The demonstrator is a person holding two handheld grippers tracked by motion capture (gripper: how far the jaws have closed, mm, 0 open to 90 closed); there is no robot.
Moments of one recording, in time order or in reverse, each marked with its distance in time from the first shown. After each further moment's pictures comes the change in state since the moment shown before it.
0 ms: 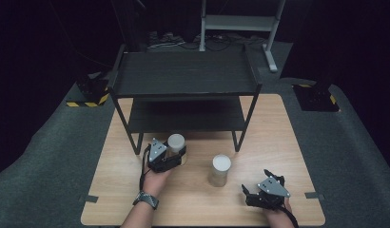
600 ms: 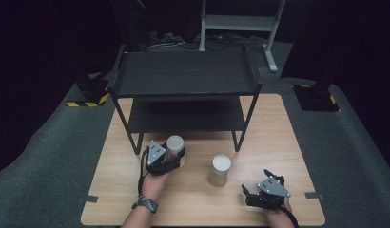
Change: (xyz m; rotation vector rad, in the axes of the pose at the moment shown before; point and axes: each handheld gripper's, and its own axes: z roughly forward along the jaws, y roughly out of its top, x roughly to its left) left arm -0.007 0.001 -0.014 -0.013 0.005 0.019; right arm -0.001 0.000 0.000 -0.001 0.004 0.000
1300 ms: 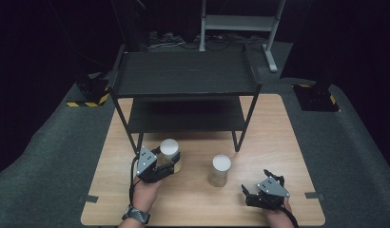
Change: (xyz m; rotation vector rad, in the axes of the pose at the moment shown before) left arm -0.009 0.011 -0.044 -0.051 -0.011 0.029; right arm 0.002 0.001 0.000 0.004 -0.005 -0.008
